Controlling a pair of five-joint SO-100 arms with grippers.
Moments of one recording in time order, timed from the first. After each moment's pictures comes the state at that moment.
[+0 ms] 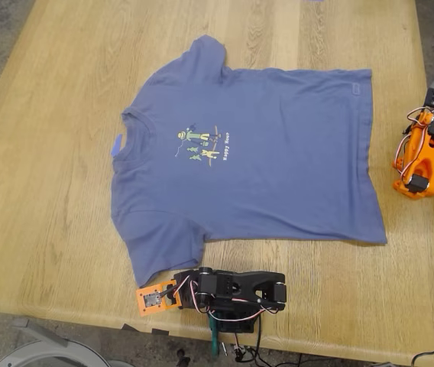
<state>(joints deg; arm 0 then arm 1) -88.7 200.5 177.1 80.9 -111.3 105.6 195.3 183.7 71.9 -94.7</state>
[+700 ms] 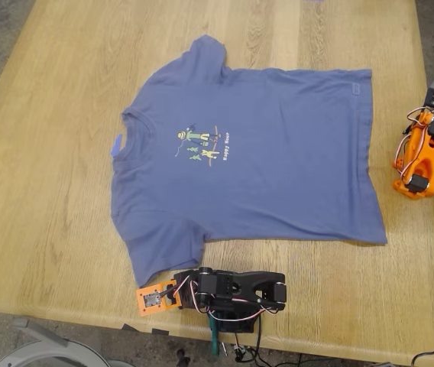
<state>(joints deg) -88.7 200.5 177.1 80.9 -111.4 105.6 195.3 183.7 71.9 -94.7</state>
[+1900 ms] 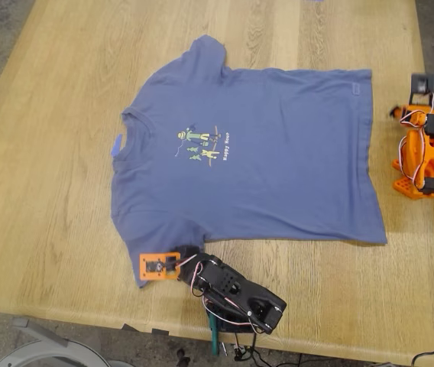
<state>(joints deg) -58.4 200.5 177.2 58.6 -127.4 85.6 194.7 183.0 46.6 -95.7</state>
